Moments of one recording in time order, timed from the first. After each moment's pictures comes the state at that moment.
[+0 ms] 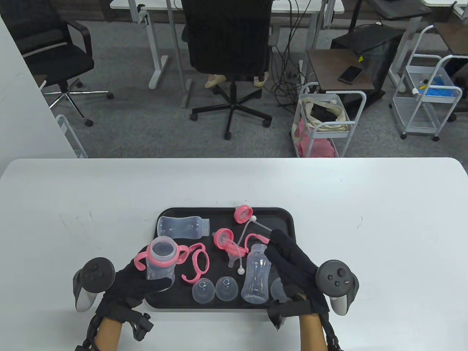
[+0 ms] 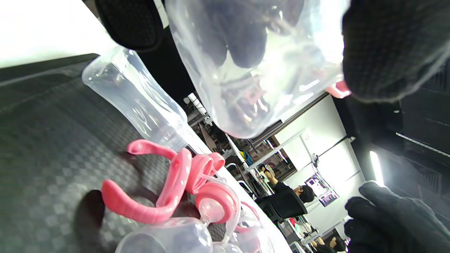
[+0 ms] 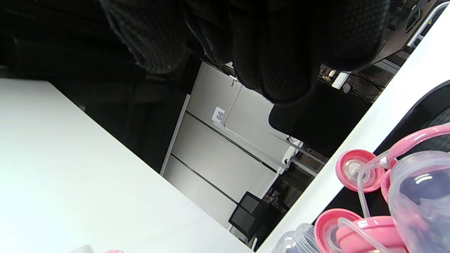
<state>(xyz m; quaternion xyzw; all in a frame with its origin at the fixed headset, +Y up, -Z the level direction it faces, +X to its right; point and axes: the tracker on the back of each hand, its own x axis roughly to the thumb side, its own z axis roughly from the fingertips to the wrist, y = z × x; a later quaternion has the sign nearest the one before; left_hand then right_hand) -0.306 -0.708 -0.319 -0.02 -0.18 0.46 0.87 0.131 -0.674 -0.306 0.11 -0.14 0.83 0.53</state>
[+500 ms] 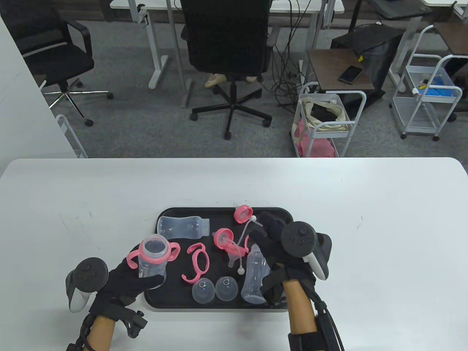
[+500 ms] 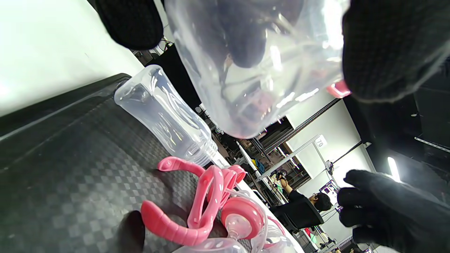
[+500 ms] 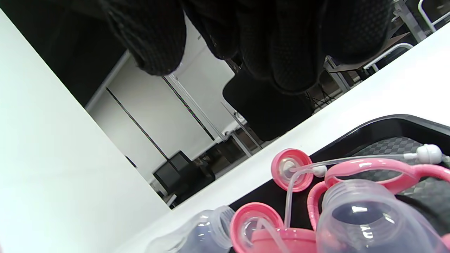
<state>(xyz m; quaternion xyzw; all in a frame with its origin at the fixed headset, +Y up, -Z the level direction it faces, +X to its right) -0.319 -0.716 -0.324 -0.01 -0.16 0.45 0.88 0.096 -0.641 -0.367 0.05 -0.04 0.94 0.35</state>
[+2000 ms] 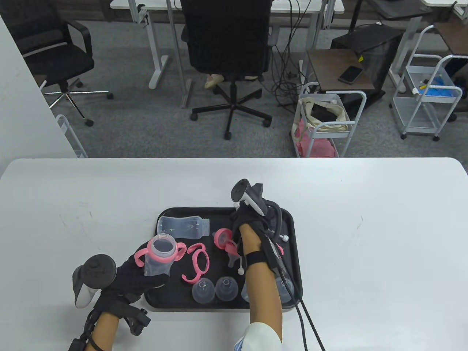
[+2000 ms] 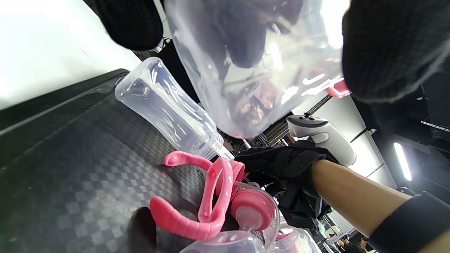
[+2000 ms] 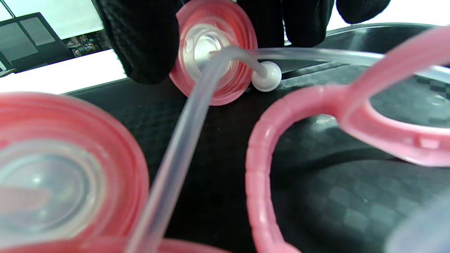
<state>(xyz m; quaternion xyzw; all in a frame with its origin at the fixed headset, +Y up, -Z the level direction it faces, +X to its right) -0.311 -0.717 -0.330 -0.02 -0.16 0.42 0.89 0.019 -0.731 -0.530 -0.08 0.17 0.97 0.12</state>
